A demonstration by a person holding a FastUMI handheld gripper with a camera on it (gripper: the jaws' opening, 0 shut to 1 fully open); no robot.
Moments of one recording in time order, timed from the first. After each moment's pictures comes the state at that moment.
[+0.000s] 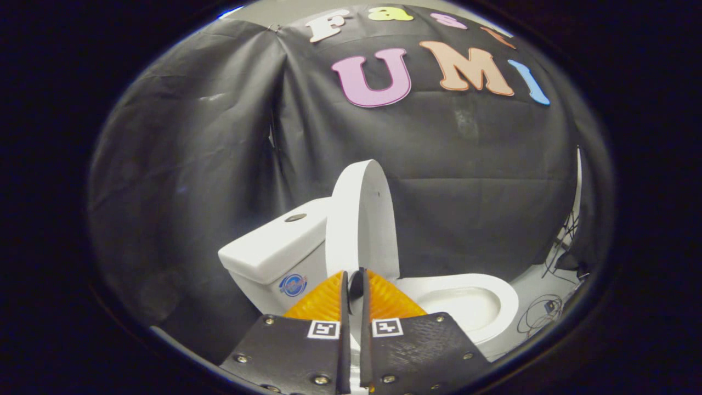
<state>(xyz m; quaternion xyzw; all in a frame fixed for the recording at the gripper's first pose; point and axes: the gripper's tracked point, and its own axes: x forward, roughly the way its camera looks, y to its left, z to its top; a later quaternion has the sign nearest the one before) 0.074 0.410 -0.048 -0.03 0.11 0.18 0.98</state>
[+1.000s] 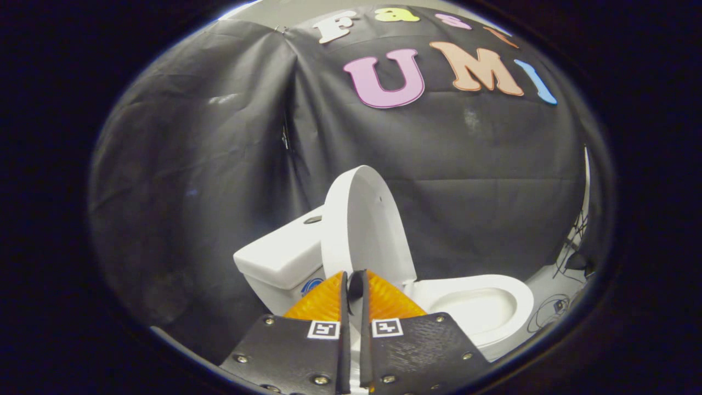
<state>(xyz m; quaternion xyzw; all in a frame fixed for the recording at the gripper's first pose) 0.073 0.439 -0.055 -0.02 0.11 0.20 0.97</state>
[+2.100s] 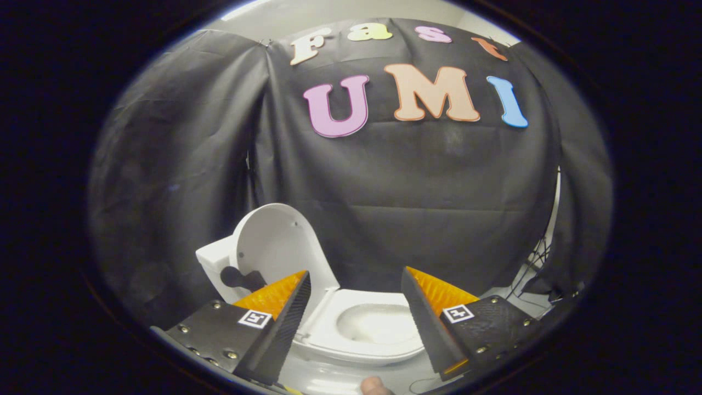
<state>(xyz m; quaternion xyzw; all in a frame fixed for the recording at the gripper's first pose) 0.070 0.201 0.074 -0.07 0.06 0.16 0.98</state>
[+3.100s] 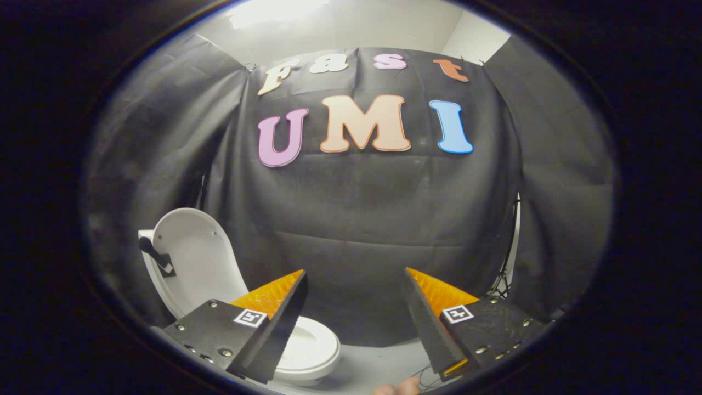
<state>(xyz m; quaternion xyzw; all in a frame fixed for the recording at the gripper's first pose) 0.135 -0.047 0.076 -0.10 -0.06 0.09 0.99</state>
